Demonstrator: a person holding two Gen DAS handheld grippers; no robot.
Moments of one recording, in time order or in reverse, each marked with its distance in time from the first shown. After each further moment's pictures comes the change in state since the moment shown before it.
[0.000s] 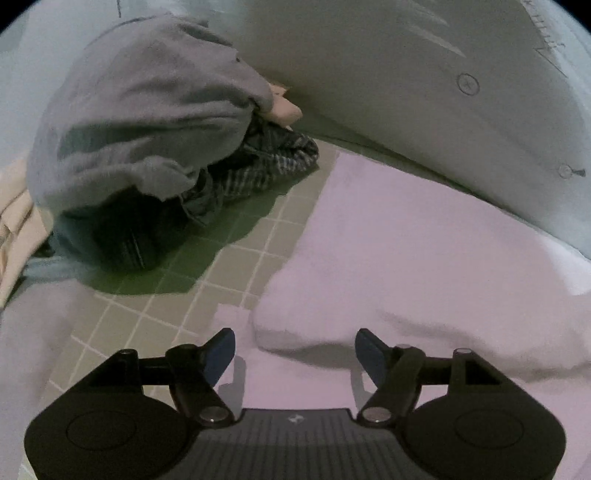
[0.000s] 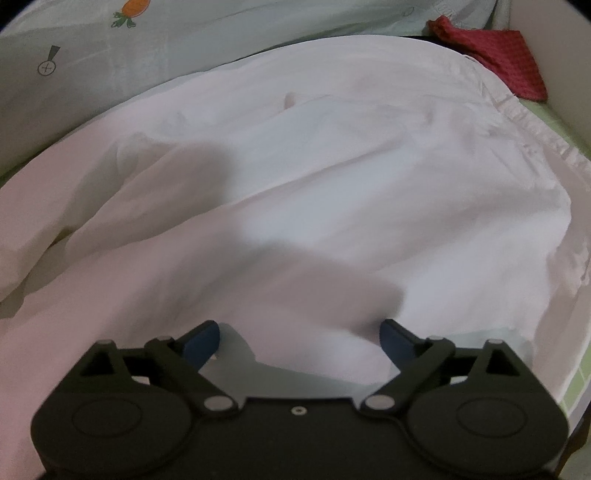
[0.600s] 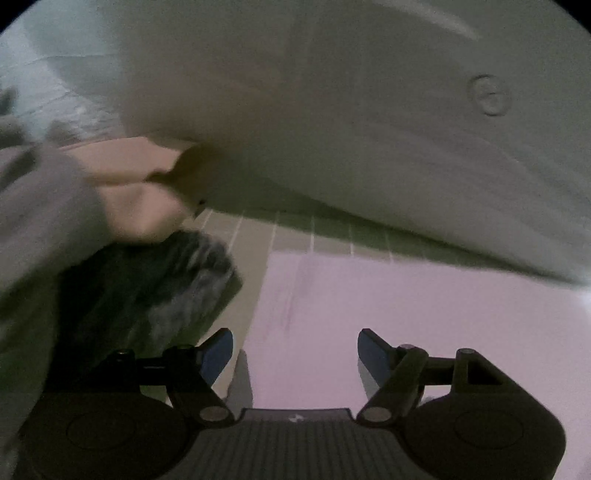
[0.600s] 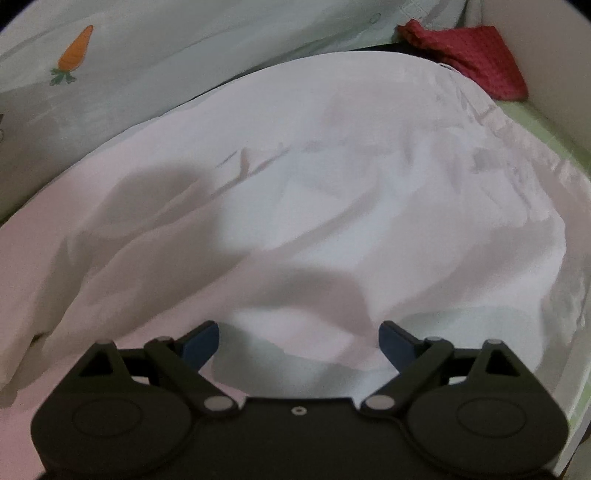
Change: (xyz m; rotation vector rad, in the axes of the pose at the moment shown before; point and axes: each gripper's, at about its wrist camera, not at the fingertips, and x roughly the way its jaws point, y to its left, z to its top) left arm 0.140 -0.053 0.133 0.146 -0.064 -0.059; right arm 0.021 -0.009 0.059 0.096 -0.028 -0.049
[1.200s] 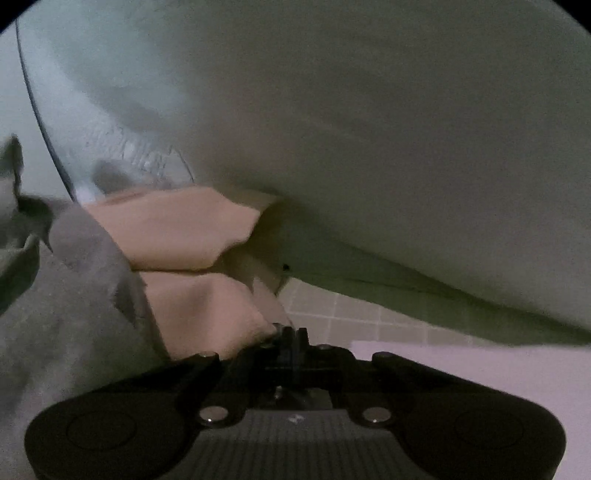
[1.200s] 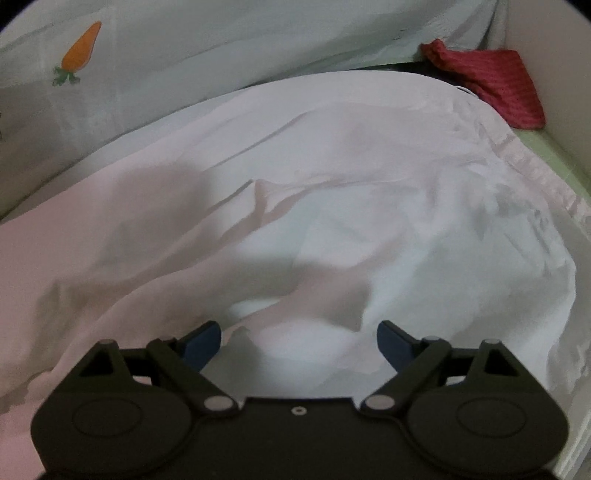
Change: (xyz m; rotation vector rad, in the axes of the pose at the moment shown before) left arm 0.003 0.022 0.034 -0.021 -0.107 0.199; right arm 0.006 -0.003 0.016 -0.046 -0.030 0.012
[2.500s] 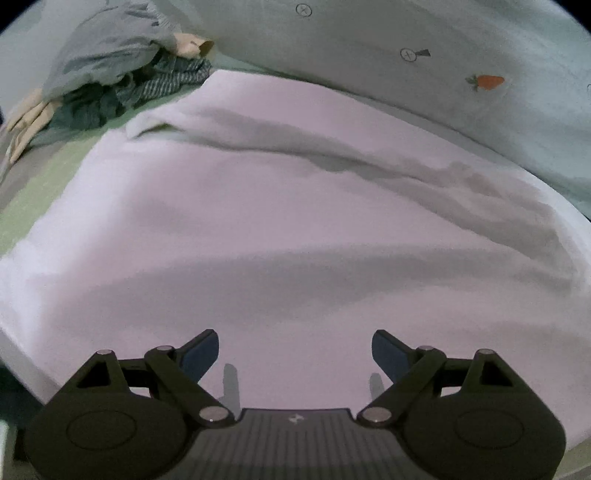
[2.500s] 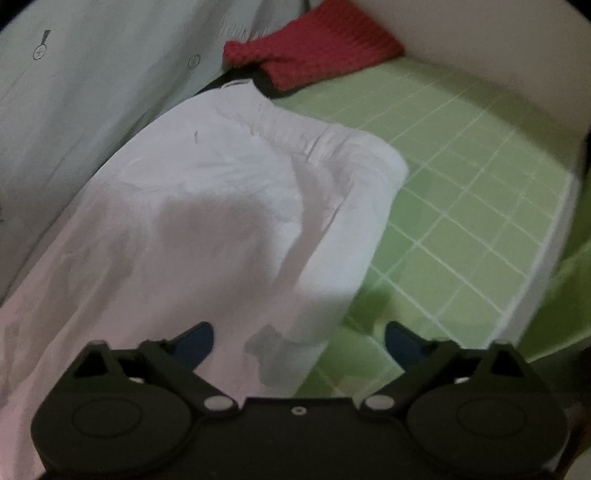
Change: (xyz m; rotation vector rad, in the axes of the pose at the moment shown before) left arm -0.360 -0.146 -0.294 -0.193 0.291 -0.157; right arm -0.016 -0.301 -0.021 0.253 0.012 0.164
